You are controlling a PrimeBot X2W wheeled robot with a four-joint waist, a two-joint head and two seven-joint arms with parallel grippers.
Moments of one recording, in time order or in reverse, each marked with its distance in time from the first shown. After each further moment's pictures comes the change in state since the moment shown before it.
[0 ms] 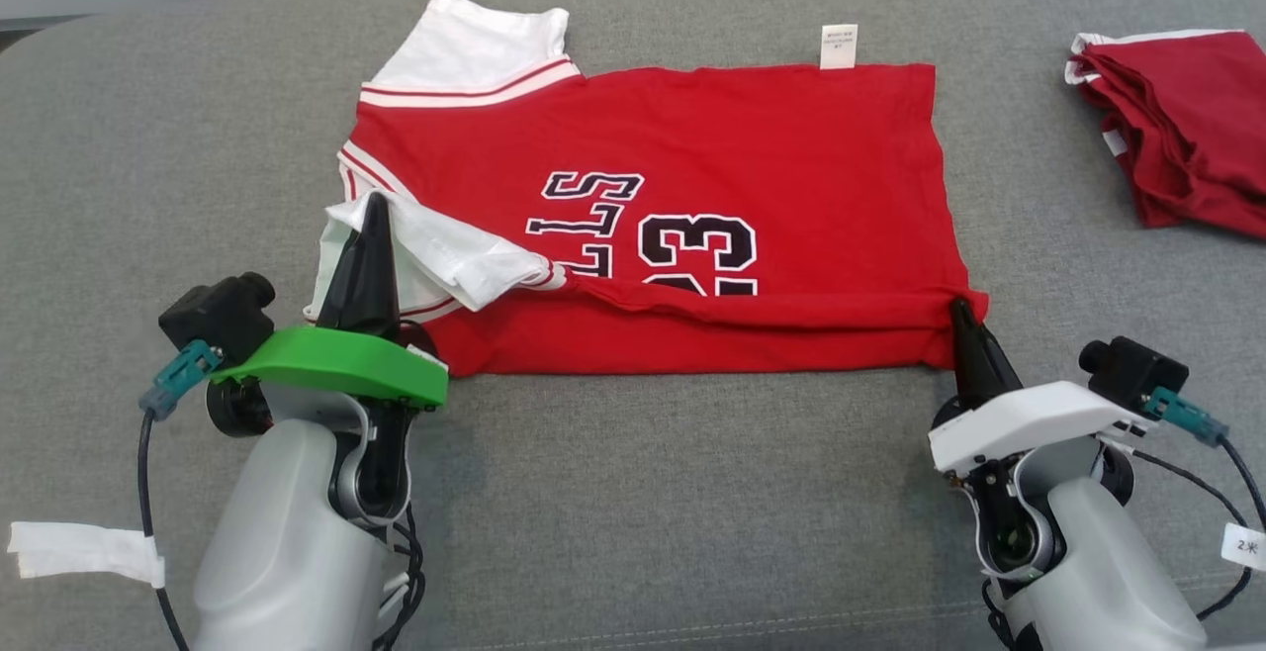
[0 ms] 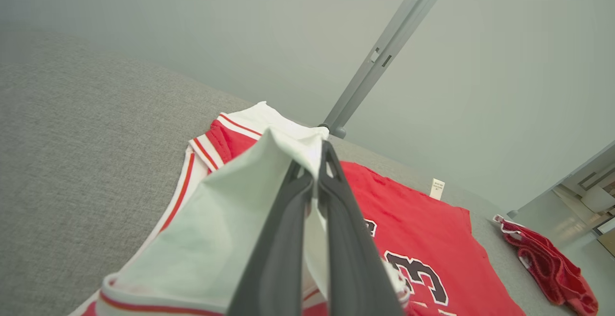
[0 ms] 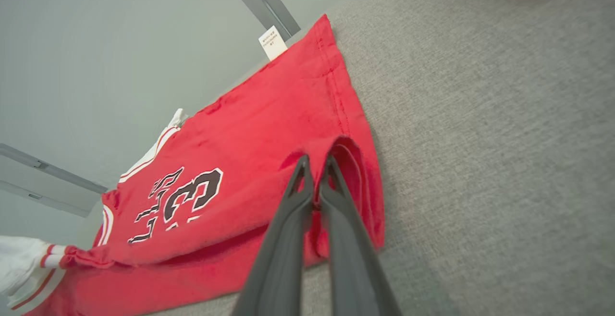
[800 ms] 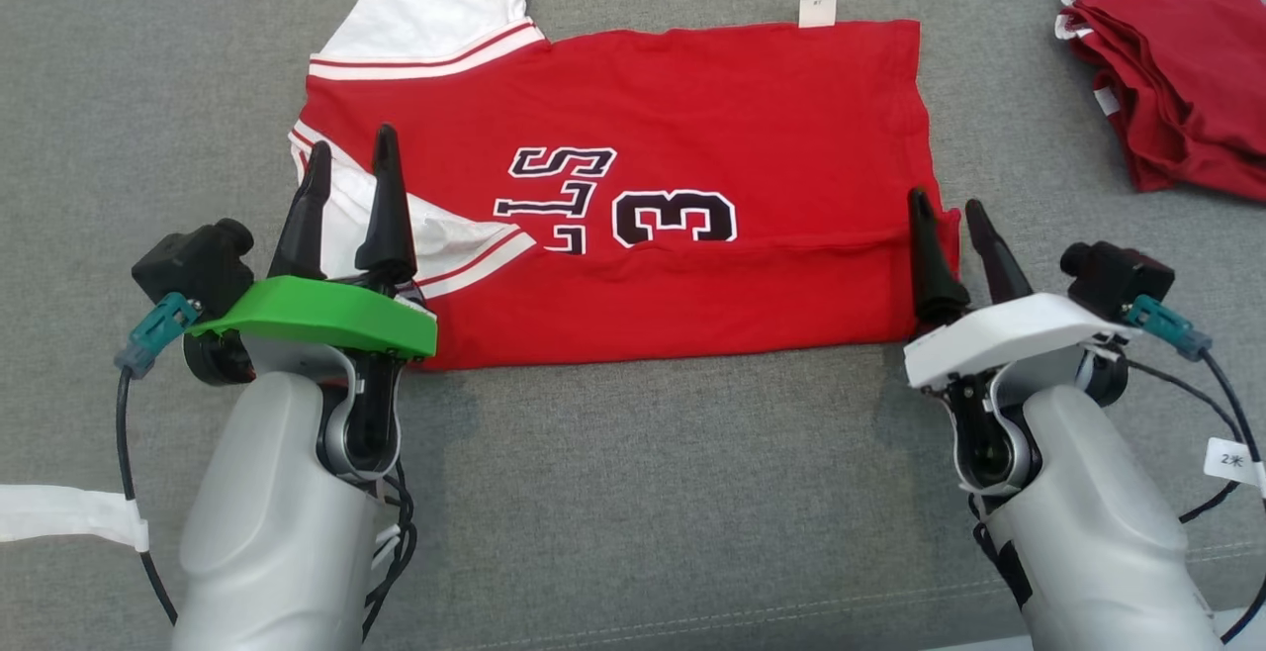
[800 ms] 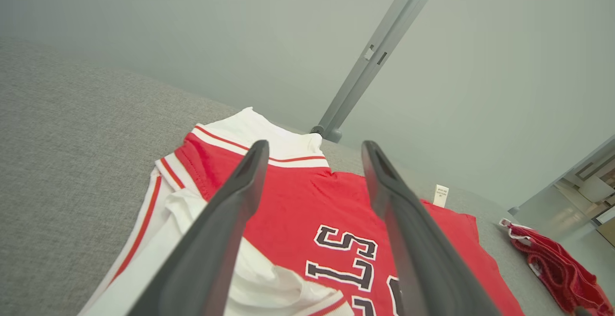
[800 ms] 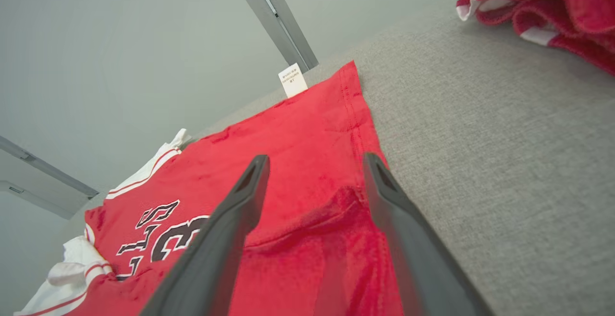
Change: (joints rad) left arm -0.079 -0.009 0.036 0.009 0.050 -0.001 0.000; right arm -0.185 -0.009 0.066 0.094 -0.075 0.000 -0.076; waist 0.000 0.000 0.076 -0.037
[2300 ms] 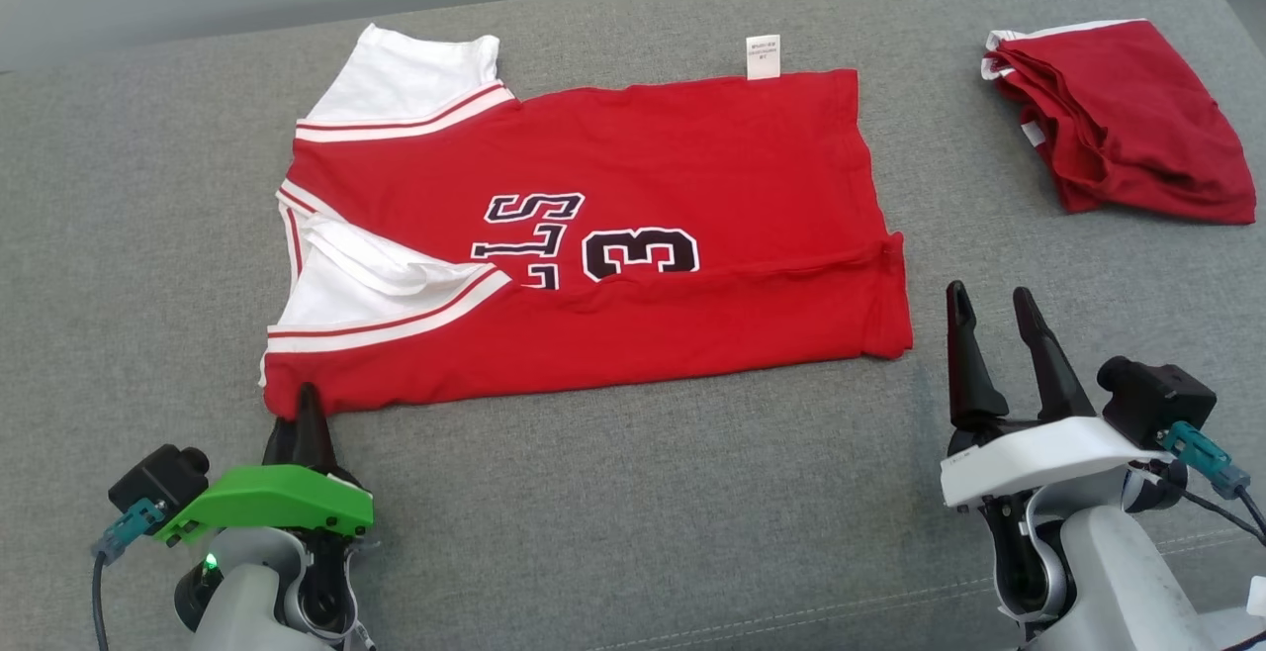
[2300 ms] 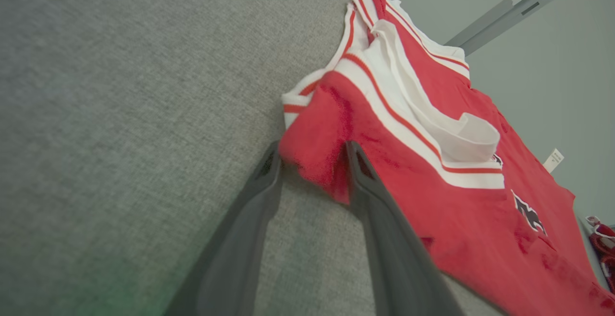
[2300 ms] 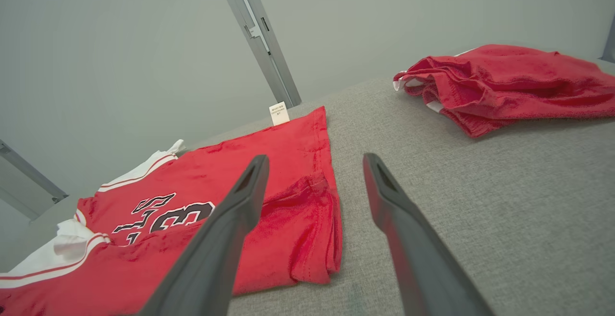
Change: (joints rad) left arm 0.179 0.012 0.147 0.285 -0.169 0.005 0.025; right arm 0.286 0.010 -0.089 -0.312 -0.203 0.000 -0.004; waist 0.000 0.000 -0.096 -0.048
